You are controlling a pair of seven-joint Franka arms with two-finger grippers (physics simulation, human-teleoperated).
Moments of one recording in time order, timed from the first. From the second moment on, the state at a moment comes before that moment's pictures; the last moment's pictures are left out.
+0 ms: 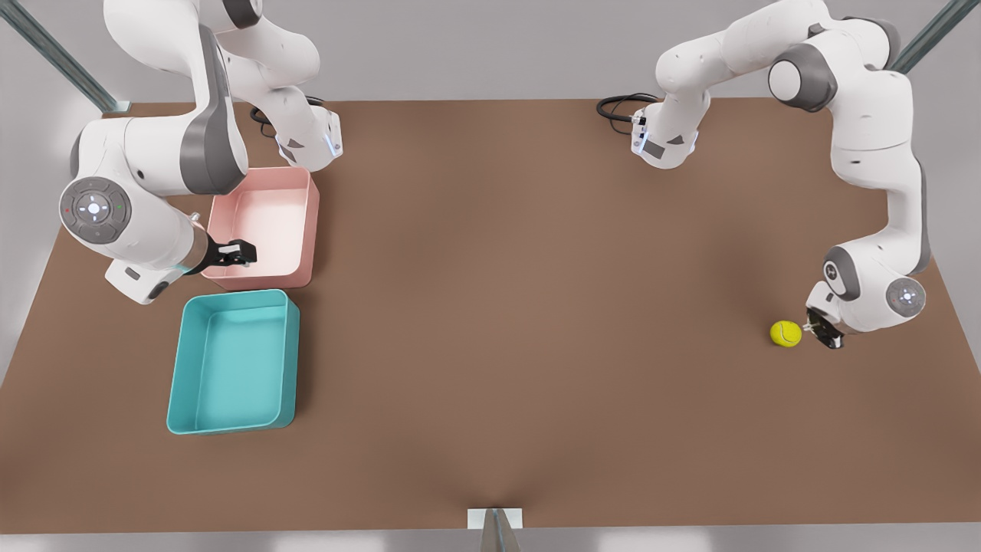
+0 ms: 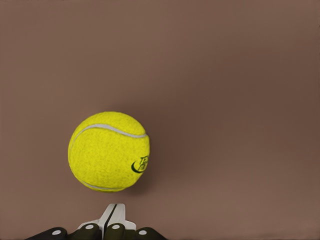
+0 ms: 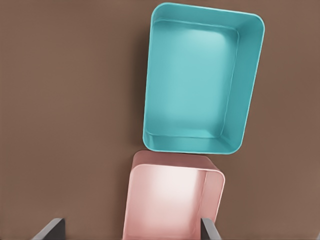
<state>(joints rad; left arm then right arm) 0.35 0.60 0.05 -1.84 0.17 2.36 1.68 0.25 0.24 -0.11 -1.35 -0.08 1.33 -0.03</state>
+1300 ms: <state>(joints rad) -0.04 0.13 -0.14 -1.42 -0.06 1.51 0.45 0.34 0.54 -0.09 -1.36 0.01 1.56 0.03</state>
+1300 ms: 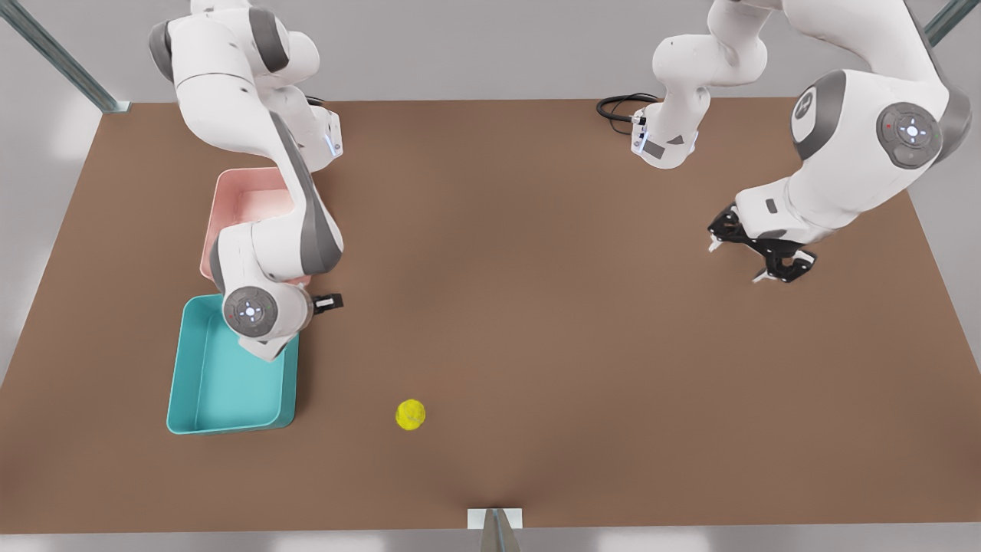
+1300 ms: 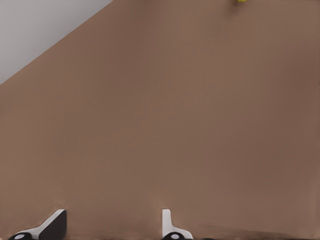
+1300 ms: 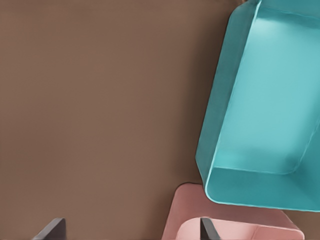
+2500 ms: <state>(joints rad) 0.03 0.16 -0.15 -1.43 -0.04 1.22 -0.15 0.29 1.06 -0.08 -1.11 0.09 2.40 0.00</state>
